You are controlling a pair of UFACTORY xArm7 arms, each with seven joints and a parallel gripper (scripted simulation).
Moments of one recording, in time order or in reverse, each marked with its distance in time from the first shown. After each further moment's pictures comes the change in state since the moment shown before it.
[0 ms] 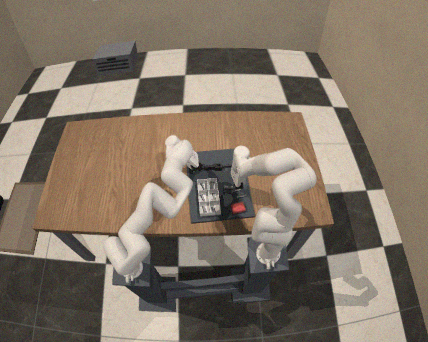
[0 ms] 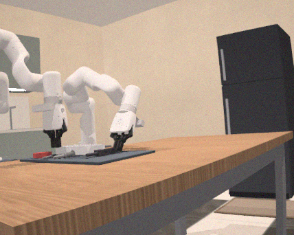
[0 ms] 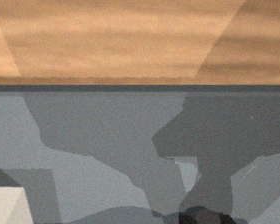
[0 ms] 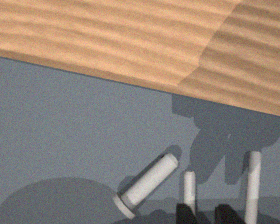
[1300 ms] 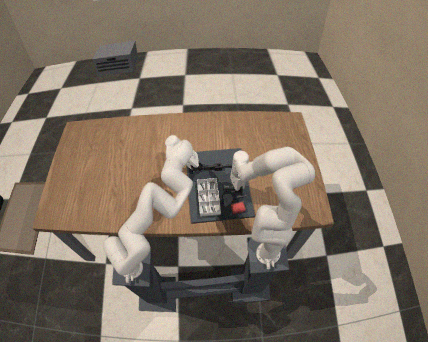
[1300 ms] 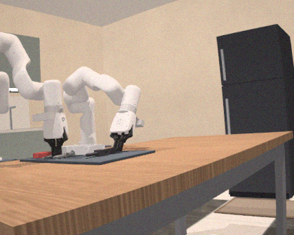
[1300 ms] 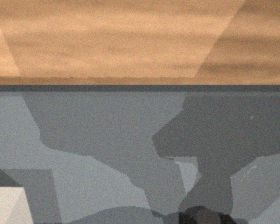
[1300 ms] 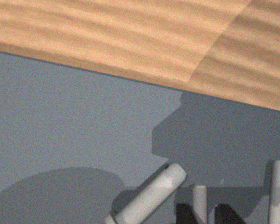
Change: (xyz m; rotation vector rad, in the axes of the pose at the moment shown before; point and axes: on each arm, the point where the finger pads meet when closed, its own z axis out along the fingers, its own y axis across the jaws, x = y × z) left arm 0.000 0.000 0.000 0.000 0.000 0.000; right arm 0.000 0.000 0.035 0.000 0.000 0.000
